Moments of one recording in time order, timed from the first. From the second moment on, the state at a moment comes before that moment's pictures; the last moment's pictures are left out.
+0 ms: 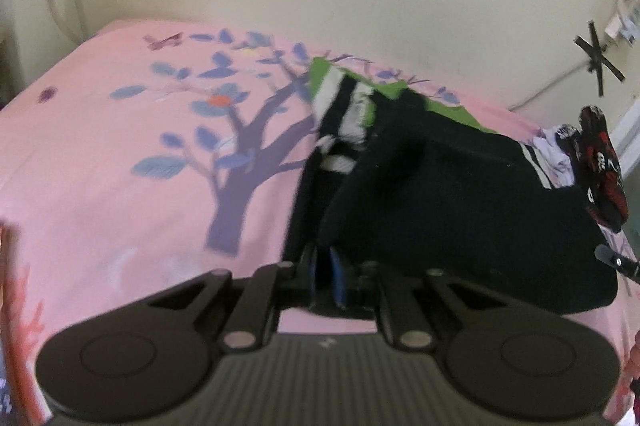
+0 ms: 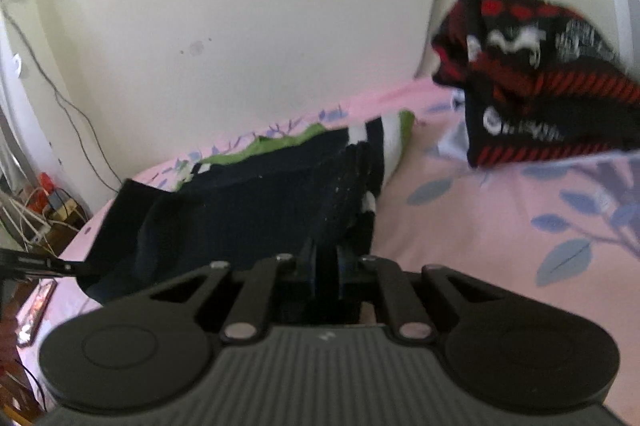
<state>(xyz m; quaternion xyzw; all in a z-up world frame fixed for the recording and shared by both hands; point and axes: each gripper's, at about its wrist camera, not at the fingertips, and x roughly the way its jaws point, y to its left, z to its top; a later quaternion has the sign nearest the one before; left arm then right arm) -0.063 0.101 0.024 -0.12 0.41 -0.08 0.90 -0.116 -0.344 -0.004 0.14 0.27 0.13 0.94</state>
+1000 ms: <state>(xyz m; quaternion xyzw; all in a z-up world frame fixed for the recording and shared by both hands) 0.260 -0.039 0.001 -0.04 0.45 -0.15 0.88 0.231 -0.286 -0.012 0.10 0.41 0.21 0.88</state>
